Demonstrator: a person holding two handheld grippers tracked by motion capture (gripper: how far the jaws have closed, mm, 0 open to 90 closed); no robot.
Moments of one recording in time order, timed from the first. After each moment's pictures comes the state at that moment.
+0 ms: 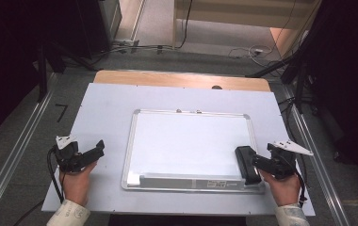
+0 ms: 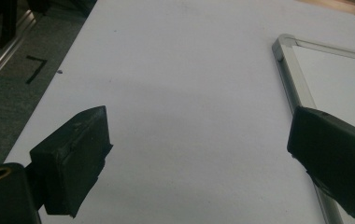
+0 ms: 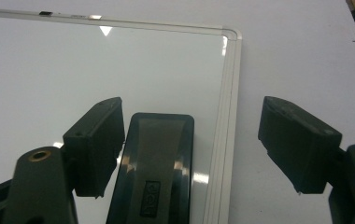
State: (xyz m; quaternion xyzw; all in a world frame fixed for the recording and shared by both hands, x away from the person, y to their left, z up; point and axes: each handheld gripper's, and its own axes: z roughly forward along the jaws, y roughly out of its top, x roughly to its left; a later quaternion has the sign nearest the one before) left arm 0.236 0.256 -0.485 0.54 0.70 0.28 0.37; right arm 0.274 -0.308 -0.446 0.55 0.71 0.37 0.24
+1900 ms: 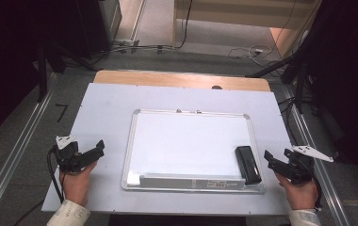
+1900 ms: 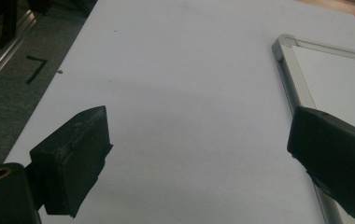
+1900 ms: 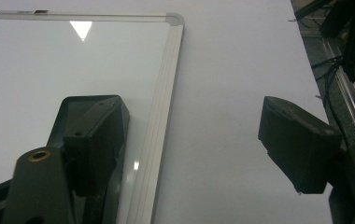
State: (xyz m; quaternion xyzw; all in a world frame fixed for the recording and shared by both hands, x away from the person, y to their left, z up) left arm 0.236 0.256 -0.484 0.54 0.70 0.28 0.37; right arm 0.266 -0.353 -0.451 0.59 0.68 0.35 0.26
